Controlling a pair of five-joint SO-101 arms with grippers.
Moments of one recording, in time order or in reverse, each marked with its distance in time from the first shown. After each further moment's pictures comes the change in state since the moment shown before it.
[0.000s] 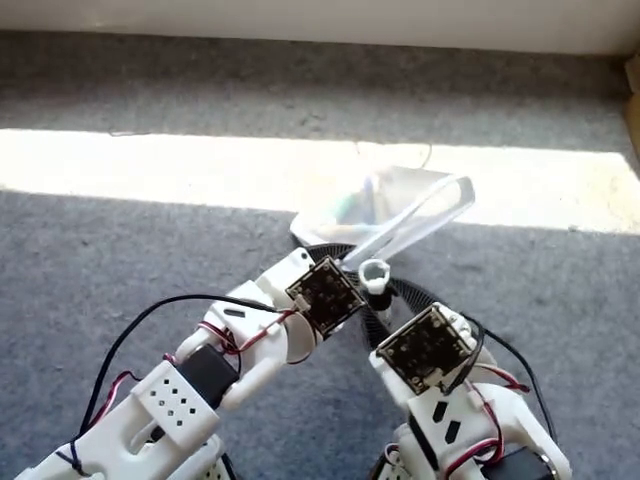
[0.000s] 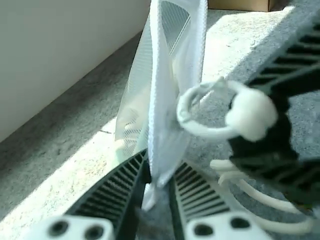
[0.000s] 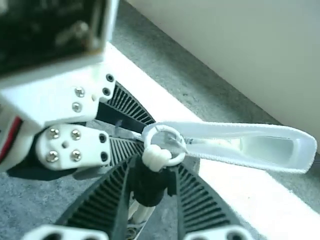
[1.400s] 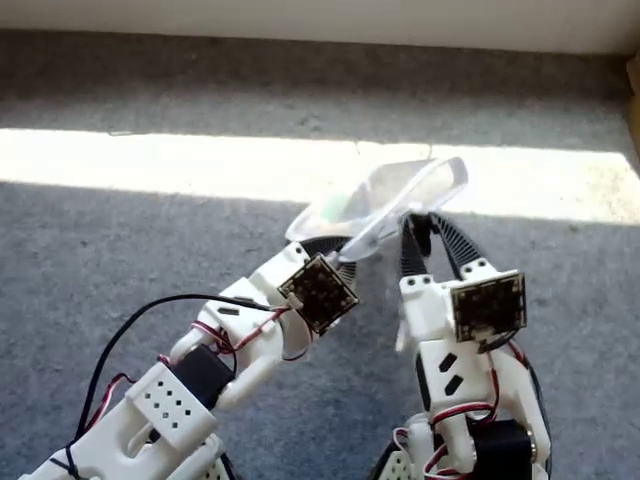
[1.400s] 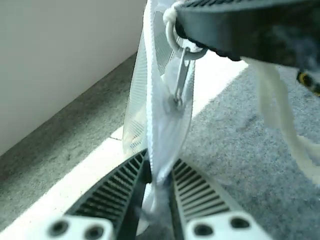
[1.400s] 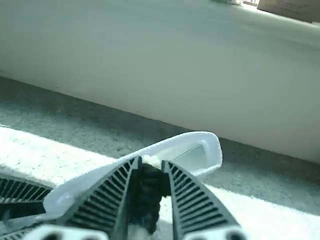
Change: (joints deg) left arm -2.4 -0.9 -0.2 0.3 -0.1; right arm 17.9 0.6 9.7 -27.8 -13.5
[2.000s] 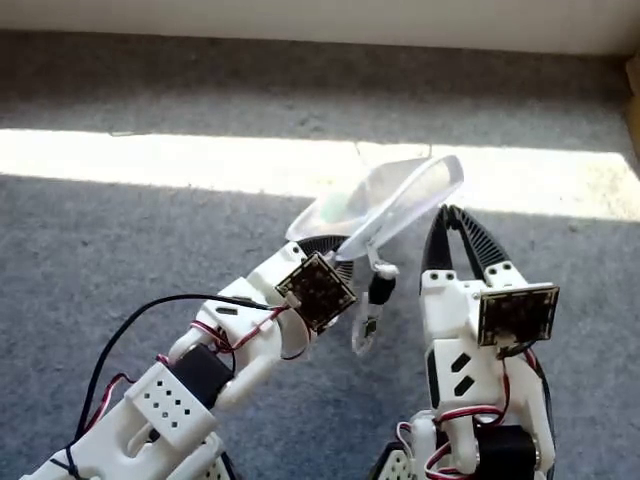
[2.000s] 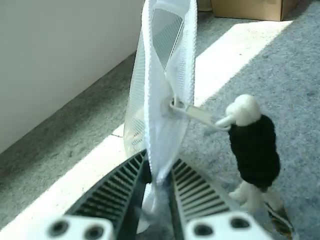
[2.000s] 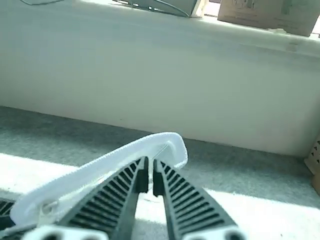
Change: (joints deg) left arm -0.5 -0.1 0.0 0.4 0.0; right arm 3.9 -0.6 0.0 1.1 -1.8
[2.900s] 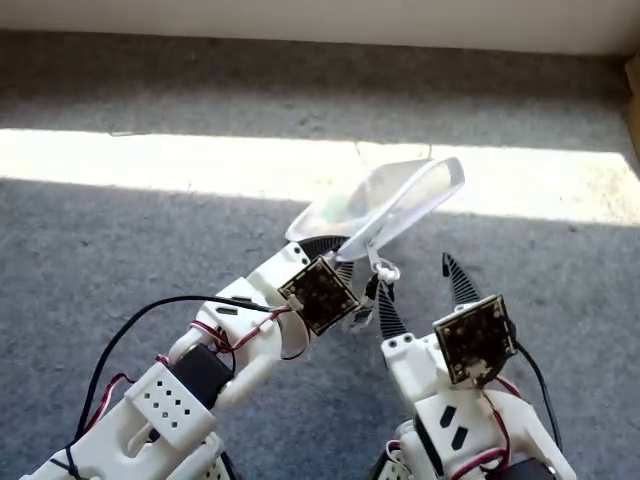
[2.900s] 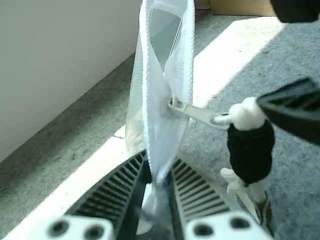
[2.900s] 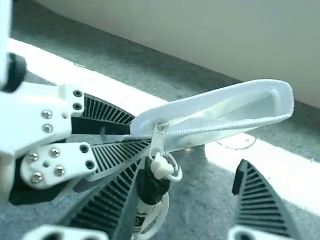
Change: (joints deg) left arm 0.0 0.0 0.0 0.0 -2.1; right arm -18.4 -0.1 -10.1 26.5 0.0
